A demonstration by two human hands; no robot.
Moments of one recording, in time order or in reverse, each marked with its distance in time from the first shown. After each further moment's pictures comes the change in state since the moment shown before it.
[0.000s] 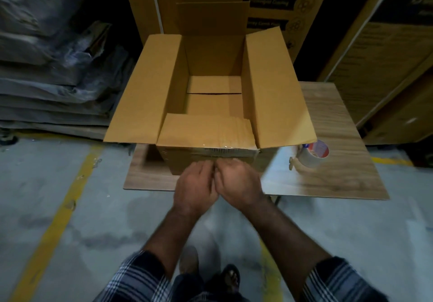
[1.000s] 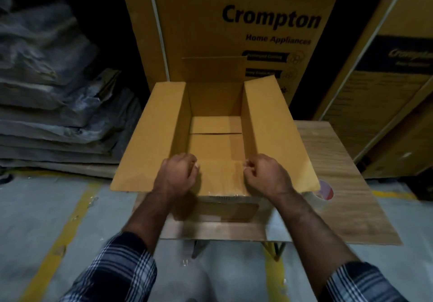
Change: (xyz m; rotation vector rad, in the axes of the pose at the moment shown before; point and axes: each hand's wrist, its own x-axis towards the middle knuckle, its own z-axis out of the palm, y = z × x) left_hand 0.128 -0.080 -0.067 0.052 -0.118 -0.094; right_hand 0.099 0.053 -0.062 -0.006 0.010 0.283
